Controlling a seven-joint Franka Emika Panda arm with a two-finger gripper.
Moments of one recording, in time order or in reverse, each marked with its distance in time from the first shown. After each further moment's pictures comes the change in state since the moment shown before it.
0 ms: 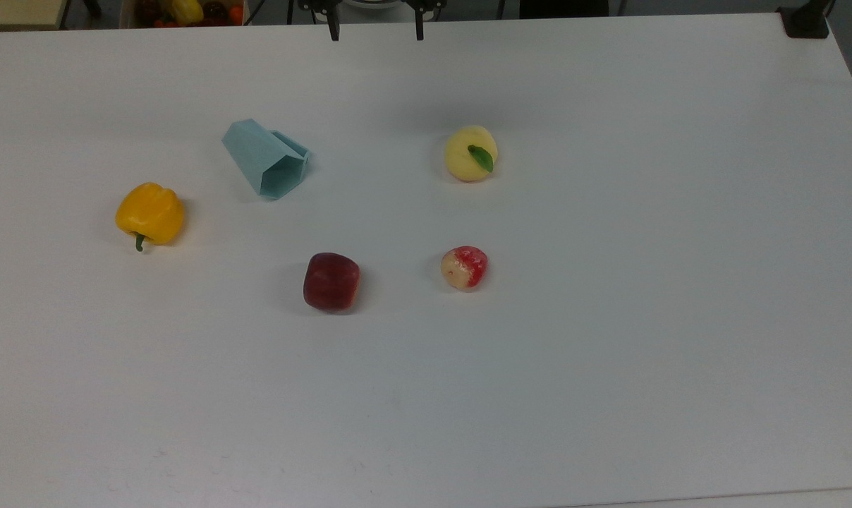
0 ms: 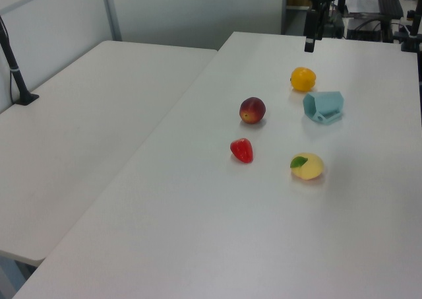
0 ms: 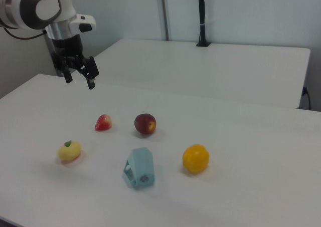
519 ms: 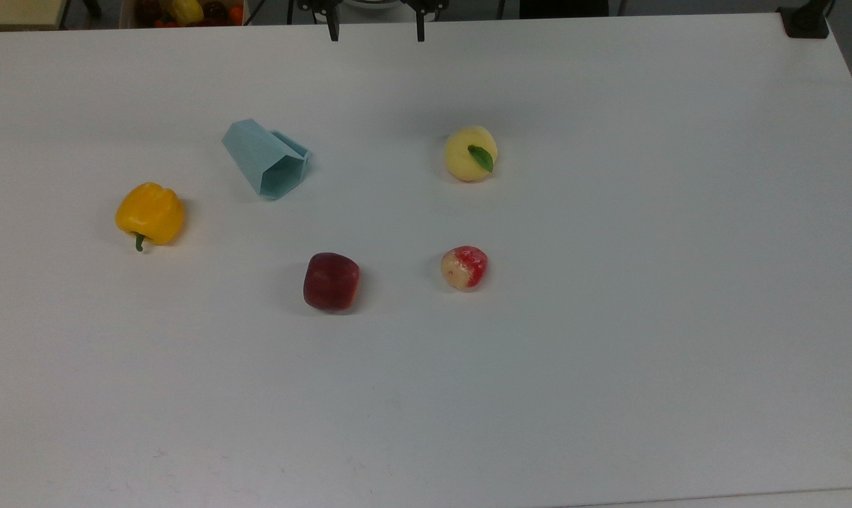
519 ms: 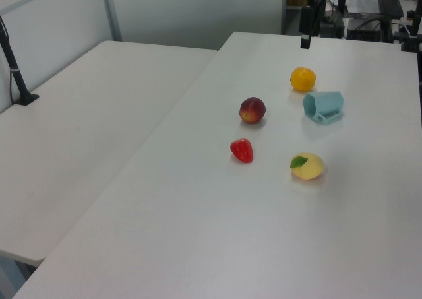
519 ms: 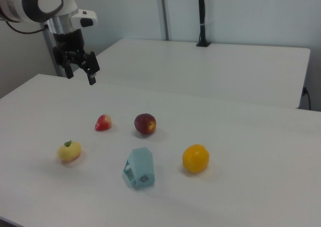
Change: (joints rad) arm 0.000 0.050 -0.001 0.093 0.000 -0.060 0.025
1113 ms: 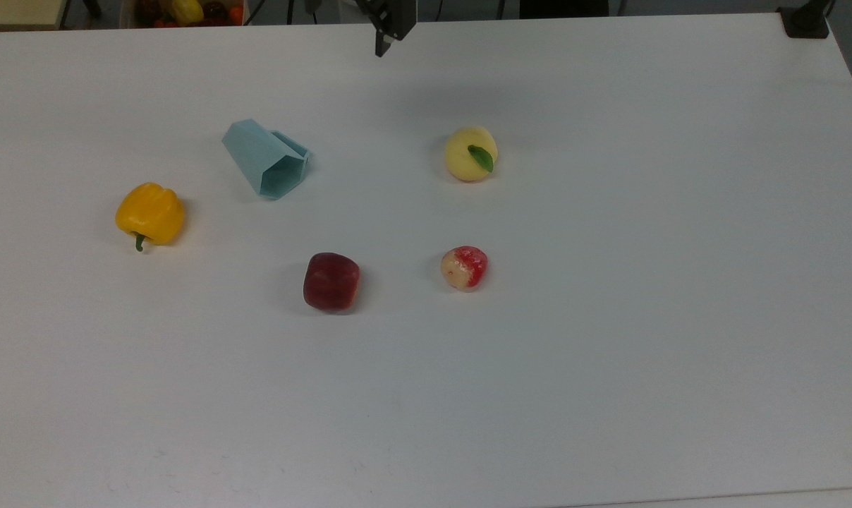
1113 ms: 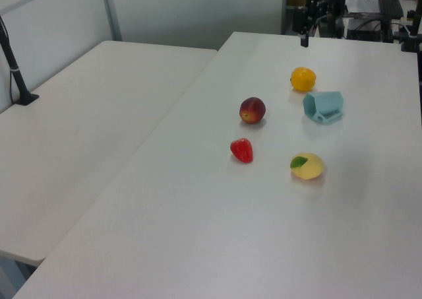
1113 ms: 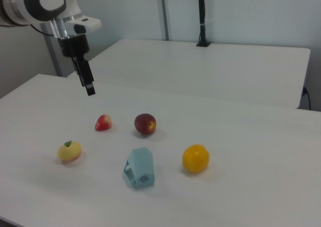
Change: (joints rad) arm 0.000 0.021 0.000 0.015 -0.144 -0.102 0.574
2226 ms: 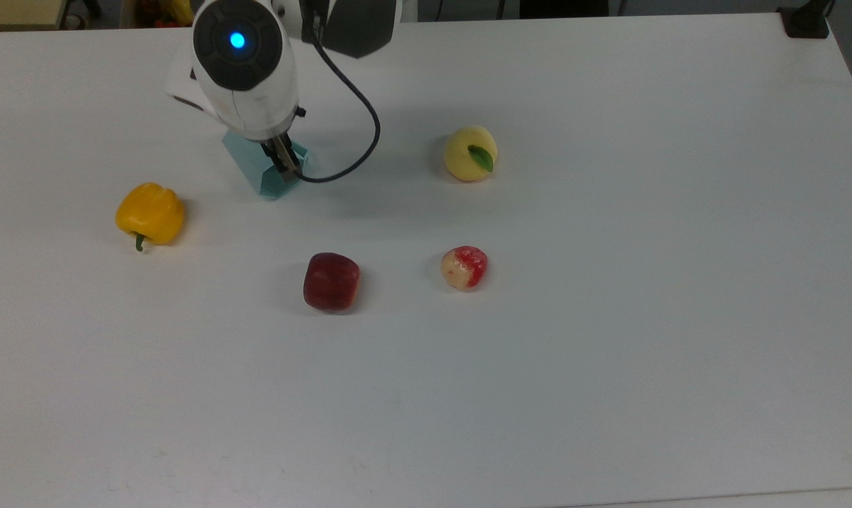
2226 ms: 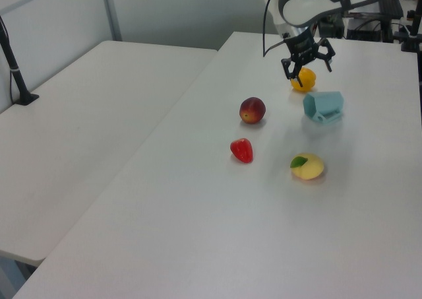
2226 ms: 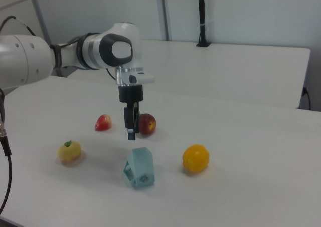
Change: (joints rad) arm -0.053 0.423 -0.146 0.166 -0.020 -0.056 0.279
